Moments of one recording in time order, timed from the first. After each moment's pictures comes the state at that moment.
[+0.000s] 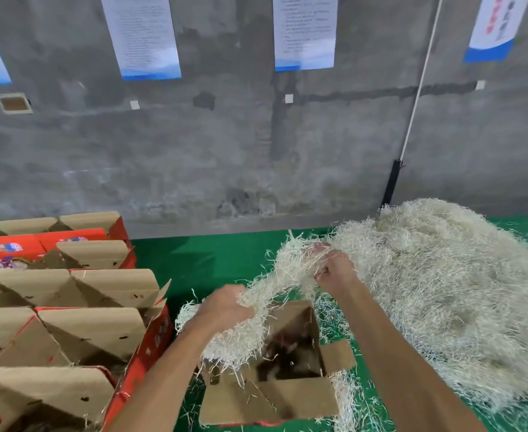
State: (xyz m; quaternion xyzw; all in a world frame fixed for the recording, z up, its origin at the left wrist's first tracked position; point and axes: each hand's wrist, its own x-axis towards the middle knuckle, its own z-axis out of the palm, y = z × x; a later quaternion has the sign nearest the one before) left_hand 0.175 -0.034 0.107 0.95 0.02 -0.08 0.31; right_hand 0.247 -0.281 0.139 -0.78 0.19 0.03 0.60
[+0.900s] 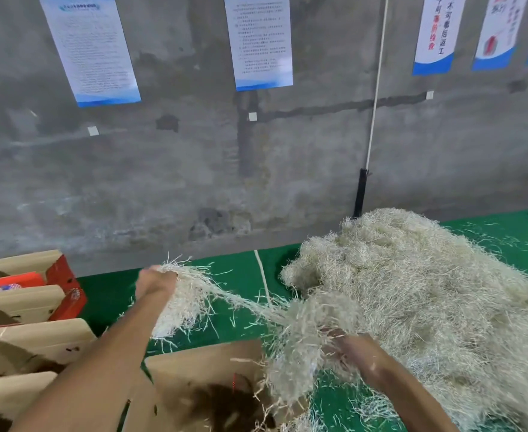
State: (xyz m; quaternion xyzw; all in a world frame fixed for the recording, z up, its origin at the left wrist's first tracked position) left_hand 0.317 -0.056 0.146 0.84 0.30 0.14 0.42; right_hand 0.182 -0.444 0.079 -0.77 0.08 0.15 0.62
